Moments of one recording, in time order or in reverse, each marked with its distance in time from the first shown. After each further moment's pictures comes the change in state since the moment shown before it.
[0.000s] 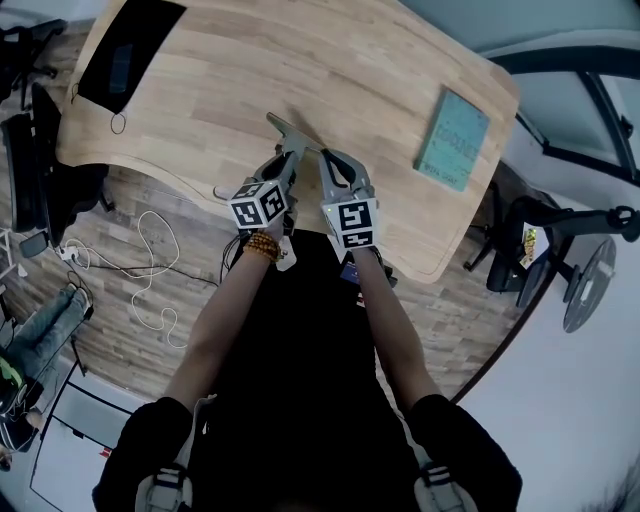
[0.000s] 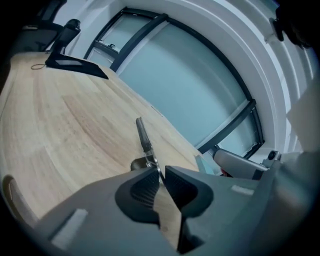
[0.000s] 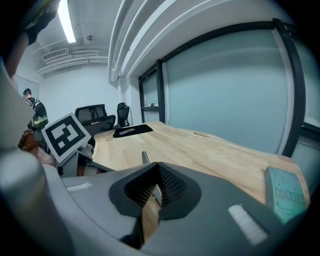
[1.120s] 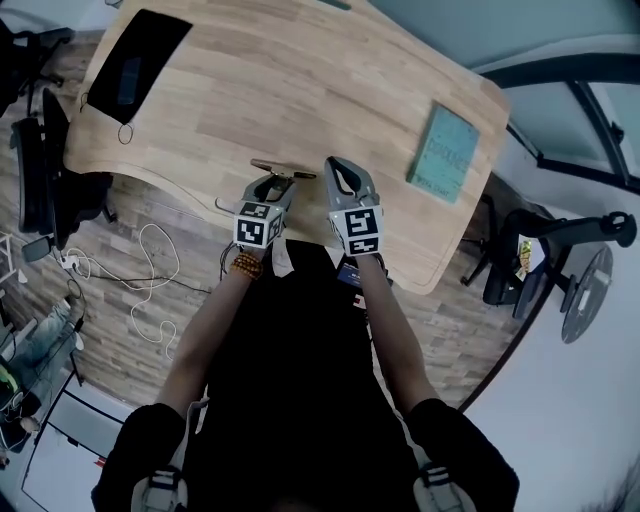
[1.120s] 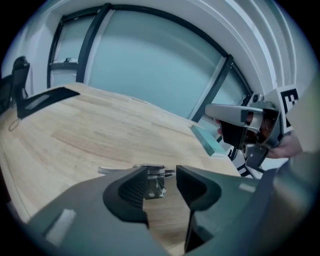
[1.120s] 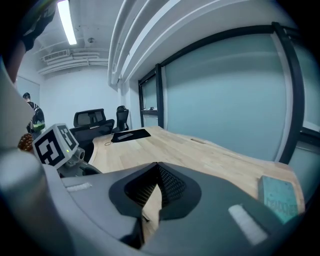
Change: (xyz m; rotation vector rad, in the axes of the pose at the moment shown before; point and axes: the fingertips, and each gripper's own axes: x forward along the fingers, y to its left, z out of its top) left arm -0.025 -0.003 -0.023 0.406 0.230 0.035; right arm -0.014 -0.020 0.022 -0.012 -0.034 -0.014
